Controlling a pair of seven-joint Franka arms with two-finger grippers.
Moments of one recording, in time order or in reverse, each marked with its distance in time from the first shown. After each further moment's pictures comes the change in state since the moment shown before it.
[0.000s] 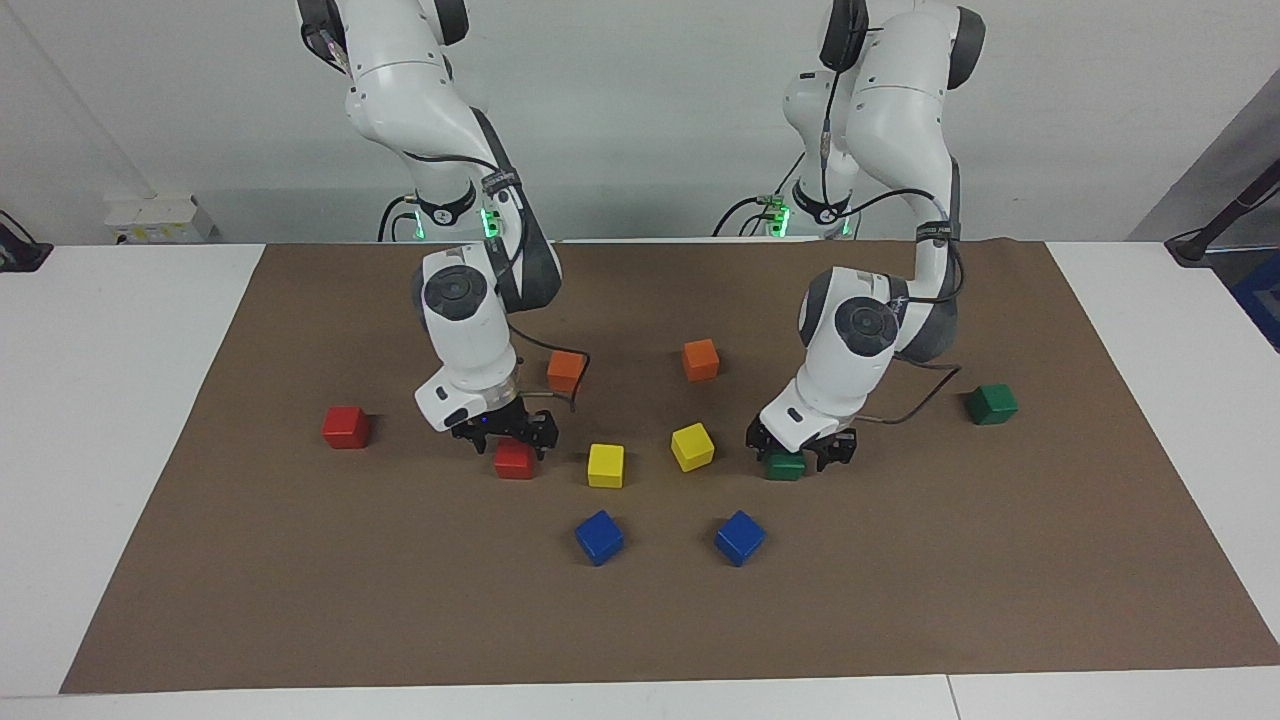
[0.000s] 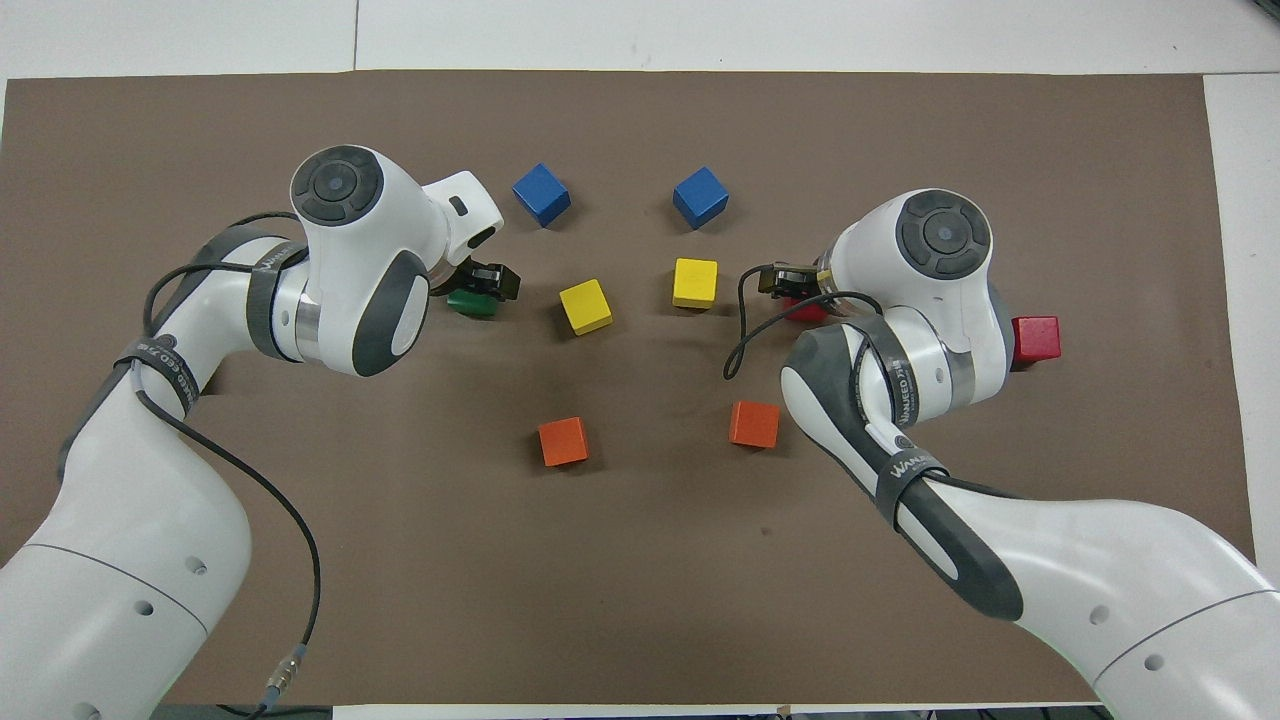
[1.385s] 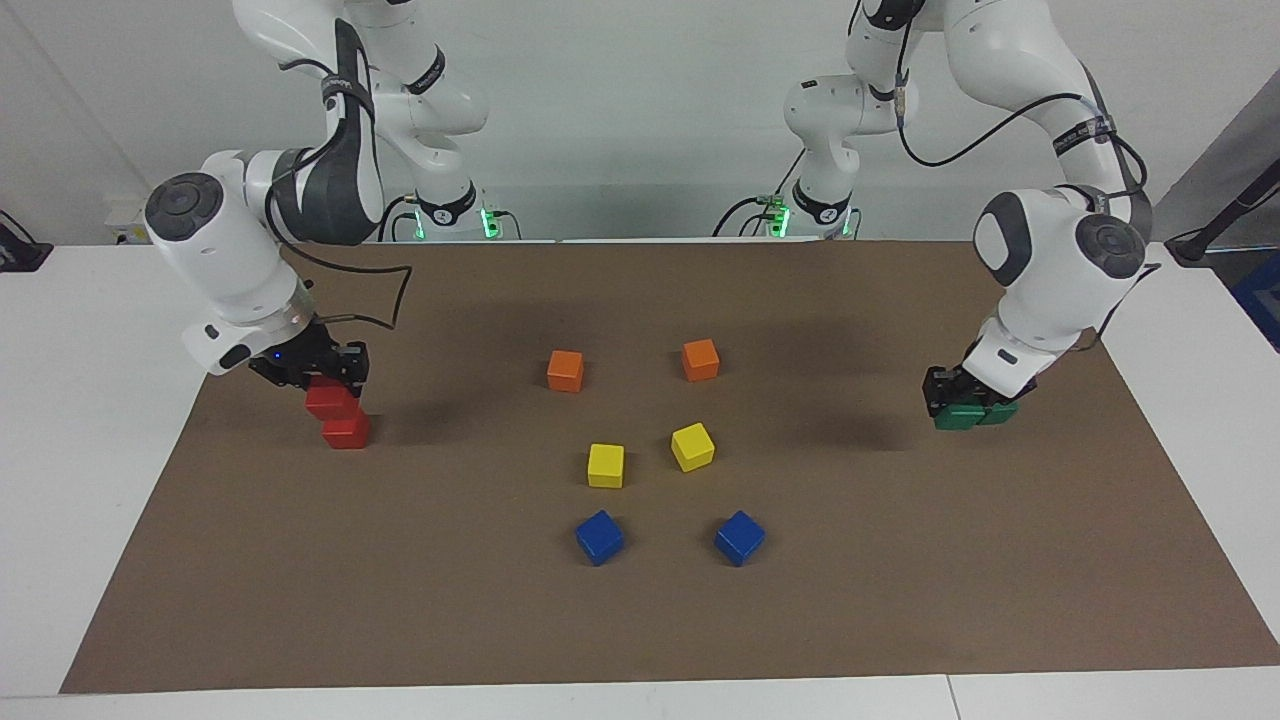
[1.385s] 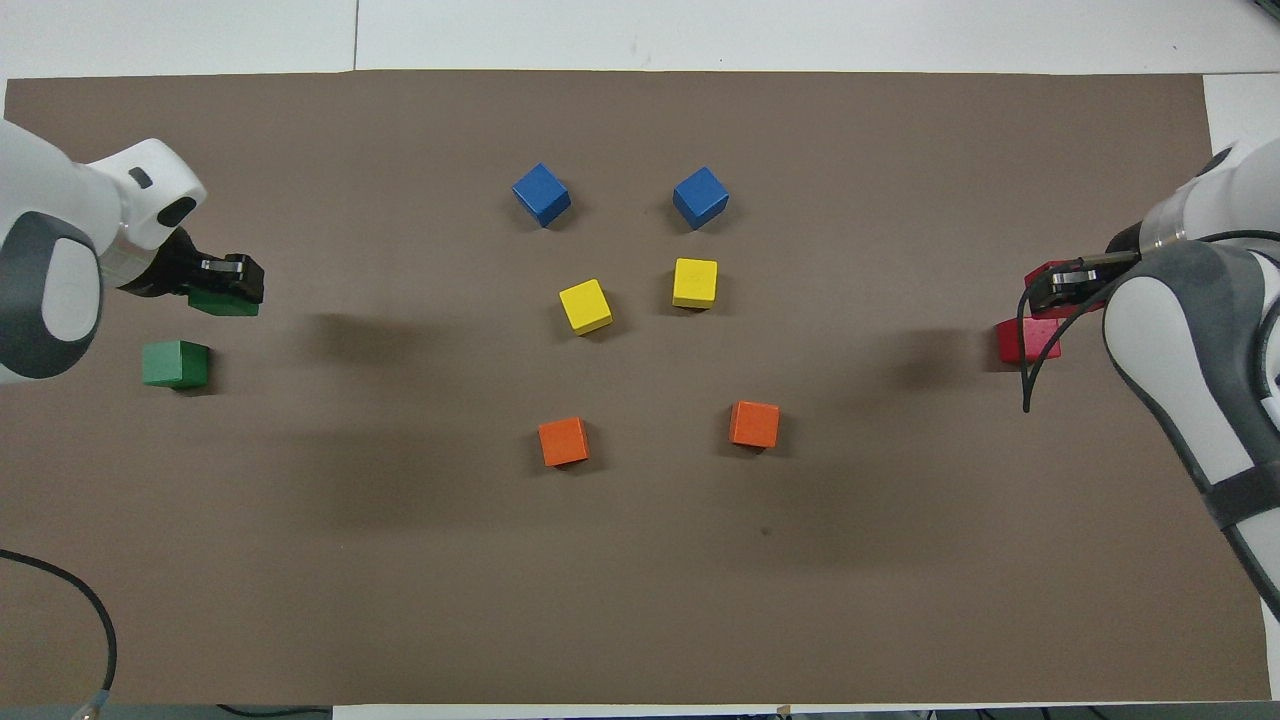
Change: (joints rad) left arm 0.359 -0.256 0.033 -0.075 0.000 -0.244 0.207; right arm -0.357 -0.242 -0.014 0.028 -0.001 -0.405 -0.567
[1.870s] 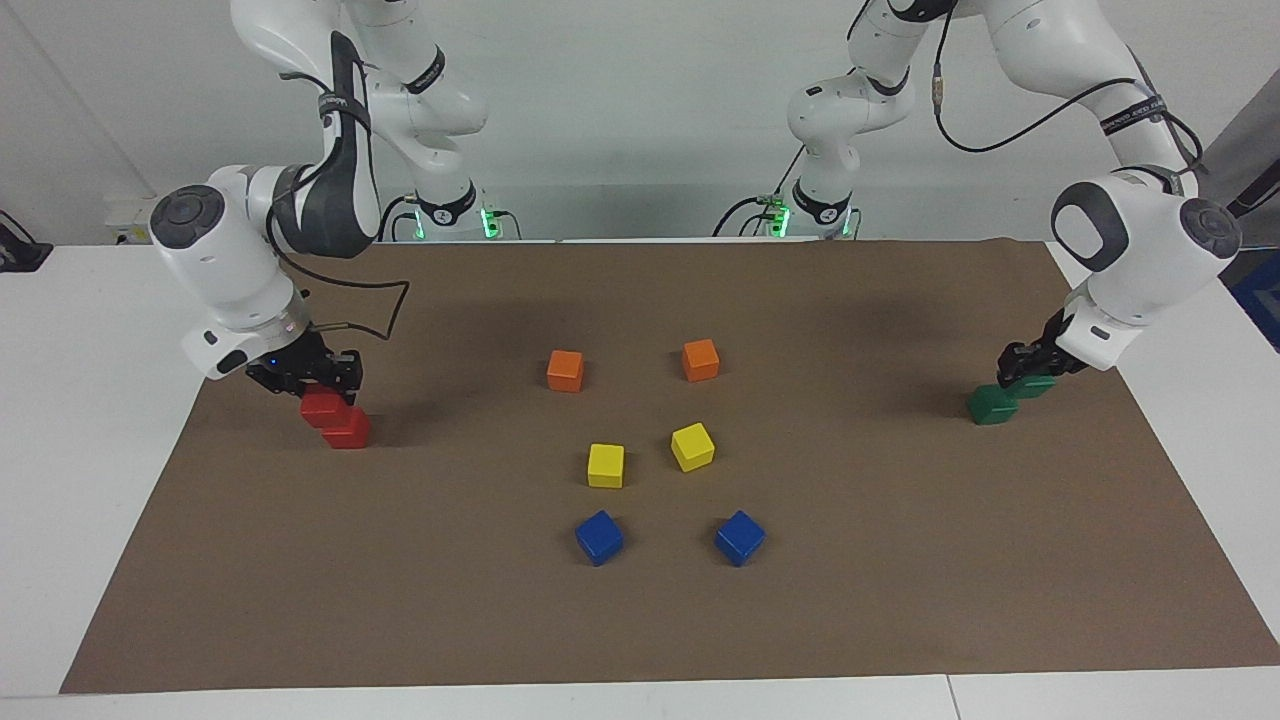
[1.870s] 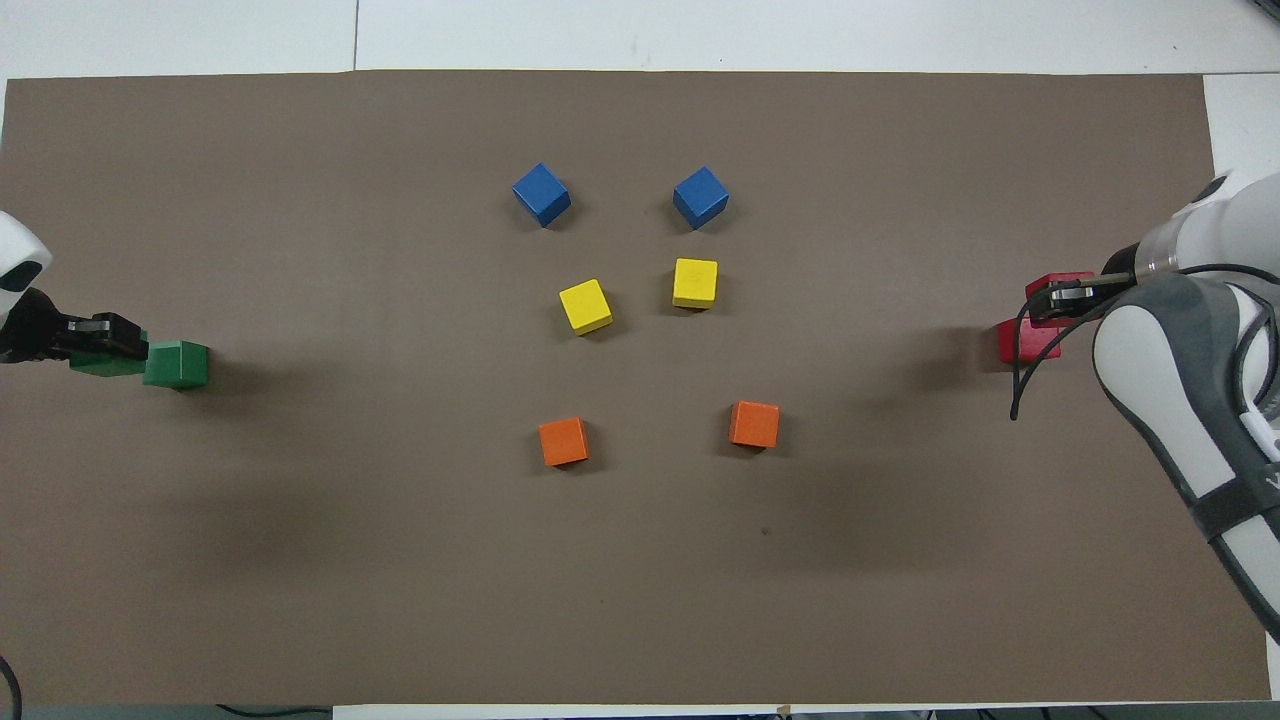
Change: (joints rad) left arm 0.220 -0.049 0.002 -0.126 0.000 0.059 0.100; right arm -0.016 -0.022 0.000 -0.113 0.000 0.126 -0.004
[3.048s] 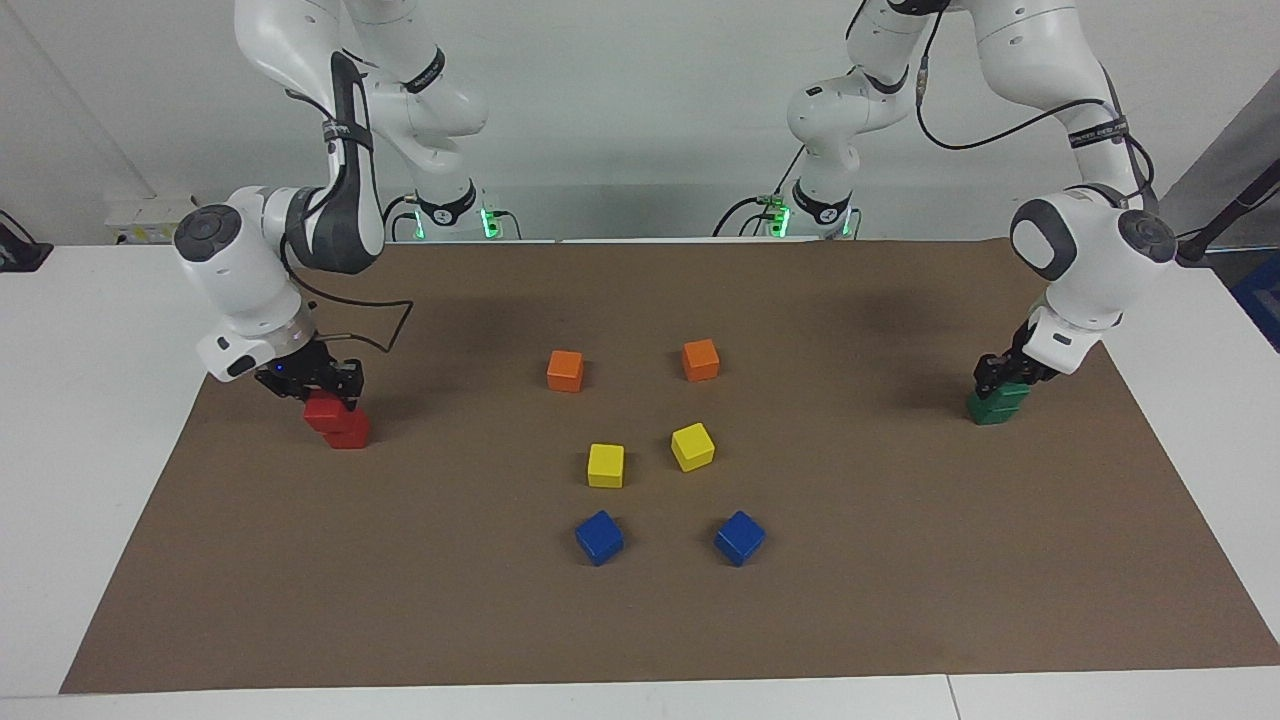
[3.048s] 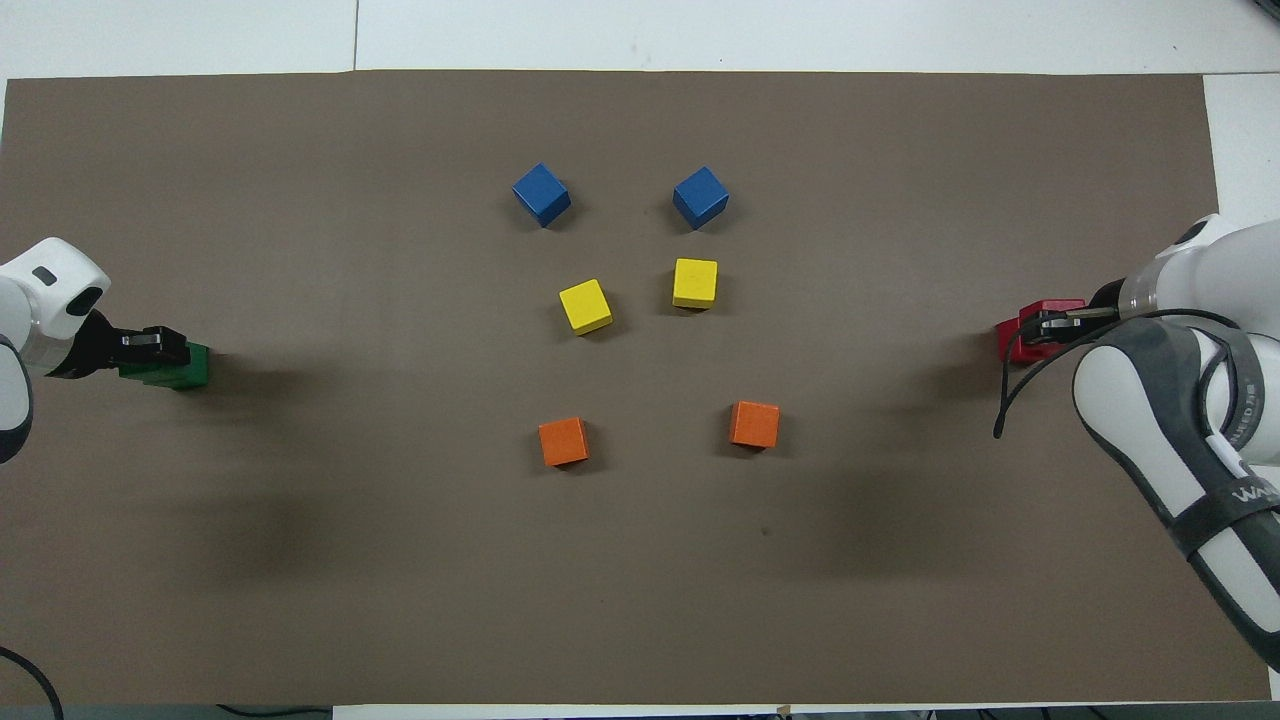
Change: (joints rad) left arm -0.028 -0.022 -0.017 -0.154 0.000 0.194 -0.058; right arm -0.036 -0.013 -0.001 -0.152 0.000 0.175 0.000
